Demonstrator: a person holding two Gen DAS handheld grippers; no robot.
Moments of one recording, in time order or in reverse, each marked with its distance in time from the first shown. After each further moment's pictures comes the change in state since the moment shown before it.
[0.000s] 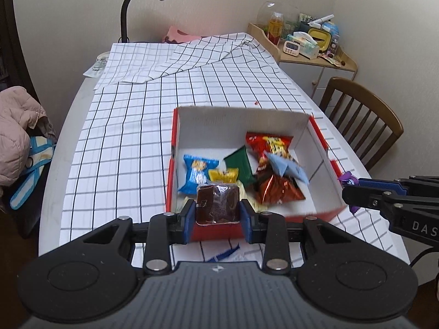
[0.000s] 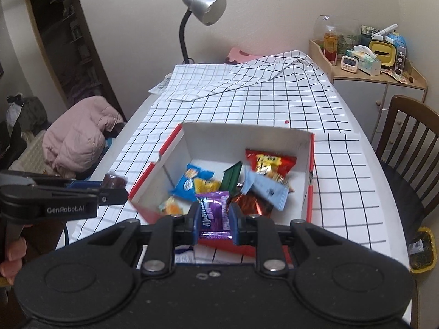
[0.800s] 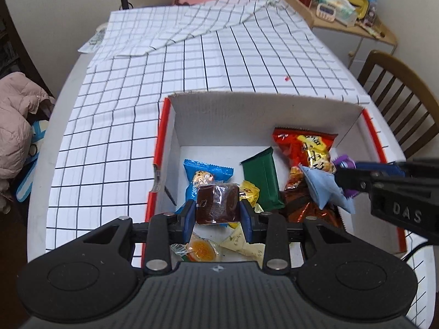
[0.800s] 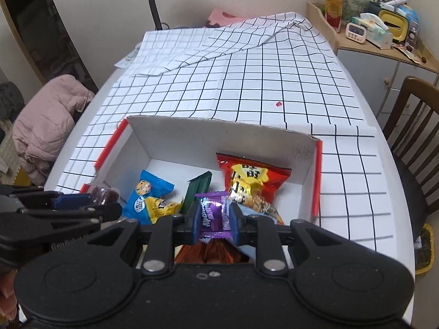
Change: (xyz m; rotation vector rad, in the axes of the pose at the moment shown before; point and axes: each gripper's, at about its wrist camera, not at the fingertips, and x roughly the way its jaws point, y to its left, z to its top) left arm 0.122 -0.011 0.050 -0.009 0.186 0.115; right arm 0.128 -0.041 0.055 0.006 0.180 -0.045
